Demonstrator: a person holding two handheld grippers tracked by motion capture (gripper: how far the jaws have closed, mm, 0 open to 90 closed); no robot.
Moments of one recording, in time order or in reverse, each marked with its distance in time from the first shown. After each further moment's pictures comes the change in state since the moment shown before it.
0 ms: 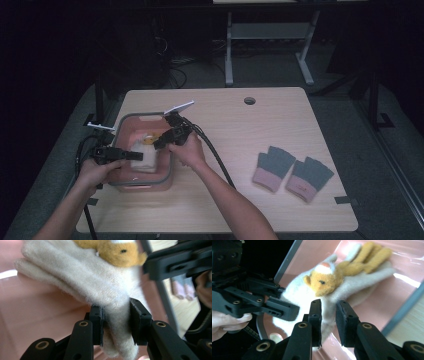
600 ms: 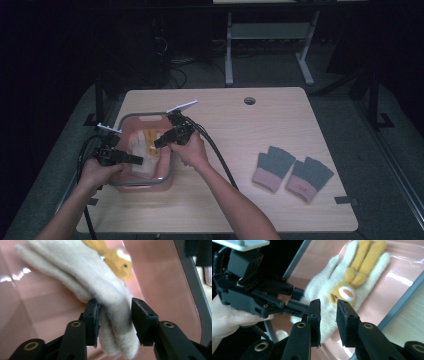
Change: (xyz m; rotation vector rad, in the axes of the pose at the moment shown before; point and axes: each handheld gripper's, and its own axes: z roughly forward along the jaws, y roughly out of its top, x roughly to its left) left arm -0.005 0.002 0.007 0.071 0.148 0.055; right arm 0.002 -0.004 -0.011 -0.027 0.035 -0.015
